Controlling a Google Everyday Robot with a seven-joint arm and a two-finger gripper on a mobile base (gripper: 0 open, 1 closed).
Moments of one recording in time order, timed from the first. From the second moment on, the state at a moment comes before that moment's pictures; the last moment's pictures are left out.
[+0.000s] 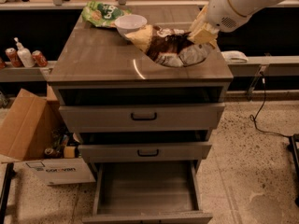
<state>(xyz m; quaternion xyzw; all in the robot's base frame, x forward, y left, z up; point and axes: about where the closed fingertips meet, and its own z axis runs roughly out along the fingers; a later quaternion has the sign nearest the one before) 0.643 -0.137 0.966 -0.61 0.71 -0.02 0.36</state>
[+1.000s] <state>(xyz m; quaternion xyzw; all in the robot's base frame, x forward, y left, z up) 0.539 -0.098 0.936 -0.68 0.65 0.05 0.33</state>
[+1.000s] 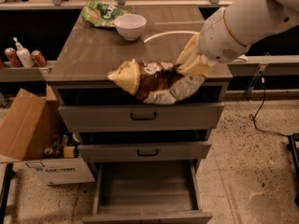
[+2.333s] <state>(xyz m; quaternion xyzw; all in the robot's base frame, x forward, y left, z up) 0.493 -0.073 0.749 -0.68 0.68 0.13 0.23</state>
